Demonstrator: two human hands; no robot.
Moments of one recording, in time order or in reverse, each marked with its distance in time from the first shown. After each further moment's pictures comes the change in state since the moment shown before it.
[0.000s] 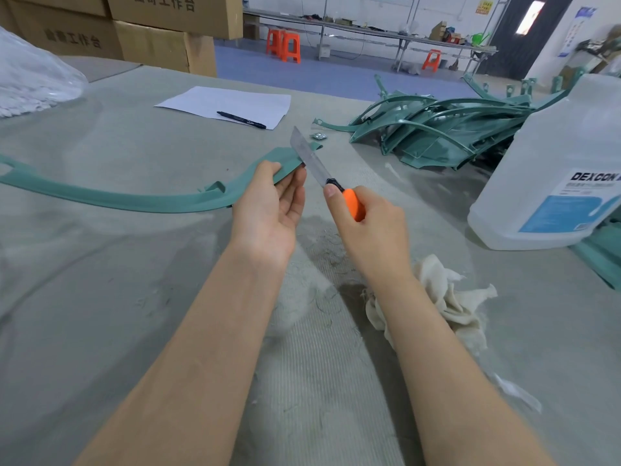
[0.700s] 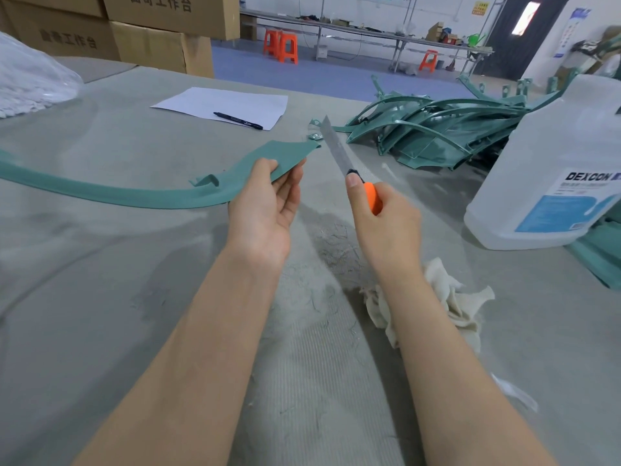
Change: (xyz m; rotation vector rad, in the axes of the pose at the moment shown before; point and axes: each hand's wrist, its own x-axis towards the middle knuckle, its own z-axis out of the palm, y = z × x) left_hand -0.003 0.000 0.002 0.057 -0.028 0.051; right_hand 0.008 0.008 -0.009 -0.002 0.094 0.116
